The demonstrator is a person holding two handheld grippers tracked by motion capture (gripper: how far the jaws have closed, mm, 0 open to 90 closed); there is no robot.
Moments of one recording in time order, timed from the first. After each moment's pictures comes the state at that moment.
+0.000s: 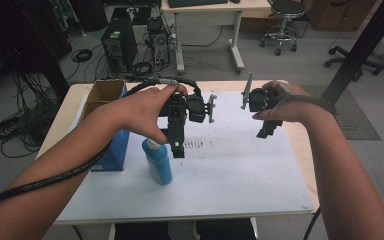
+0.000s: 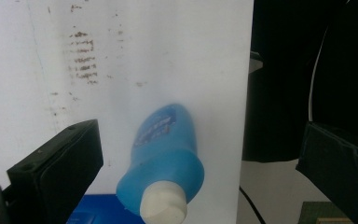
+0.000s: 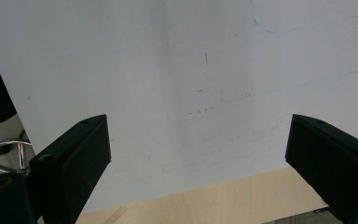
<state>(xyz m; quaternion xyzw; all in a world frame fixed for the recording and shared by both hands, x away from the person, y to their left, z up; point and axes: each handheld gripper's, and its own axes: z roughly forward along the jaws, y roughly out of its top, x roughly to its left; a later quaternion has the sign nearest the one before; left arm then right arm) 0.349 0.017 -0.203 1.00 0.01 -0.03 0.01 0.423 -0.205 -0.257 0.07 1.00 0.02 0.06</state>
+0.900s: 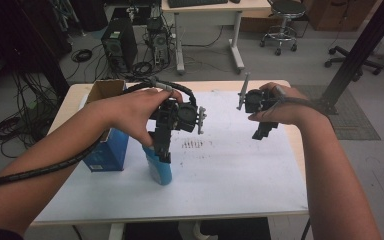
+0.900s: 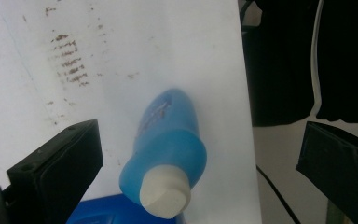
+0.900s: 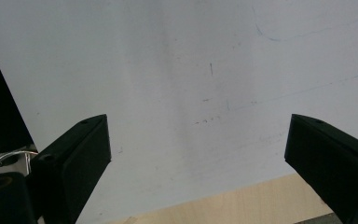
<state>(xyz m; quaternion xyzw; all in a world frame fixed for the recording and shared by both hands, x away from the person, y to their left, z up) 0.339 0.036 -0.209 0.99 -0.10 -0.03 0.00 0.418 -0.194 -0.259 0.09 0.99 0.03 0.06</state>
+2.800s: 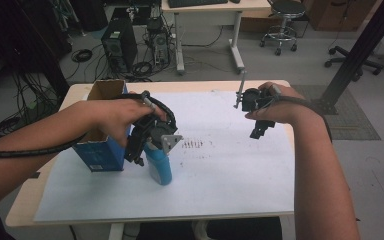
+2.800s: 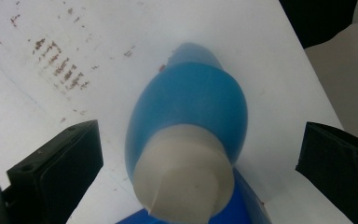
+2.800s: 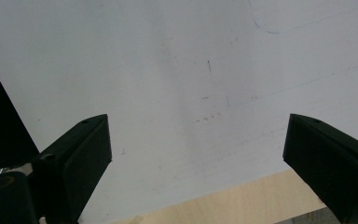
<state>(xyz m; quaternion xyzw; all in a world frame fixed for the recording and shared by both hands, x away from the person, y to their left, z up) 0.346 0.080 -0.268 0.96 -0.29 0.01 -0.02 0.424 -0.189 -0.261 0.12 0.99 0.01 0.05</state>
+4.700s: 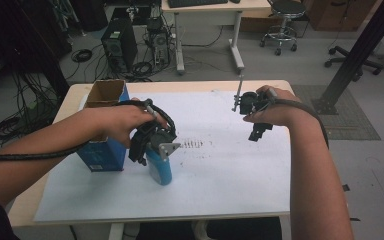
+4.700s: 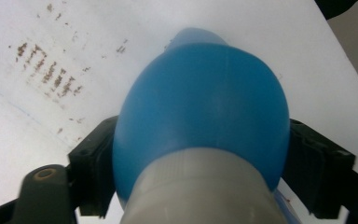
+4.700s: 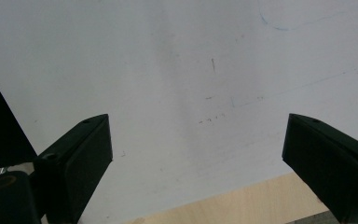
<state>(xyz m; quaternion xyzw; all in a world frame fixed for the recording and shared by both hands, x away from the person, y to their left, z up) 0.352 0.082 -0.292 0.94 -0.34 0.02 -0.04 0.425 -0.185 -0.272 0.12 0.99 0.00 0.05</state>
